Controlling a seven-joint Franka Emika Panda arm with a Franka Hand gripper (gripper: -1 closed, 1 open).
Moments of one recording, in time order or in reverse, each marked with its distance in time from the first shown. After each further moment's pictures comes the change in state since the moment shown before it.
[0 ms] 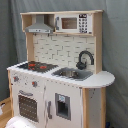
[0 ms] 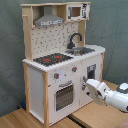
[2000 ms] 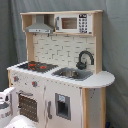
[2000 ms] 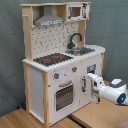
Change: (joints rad) arm -0.166 -0.031 0.065 -0.152 0.000 0.260 0.510
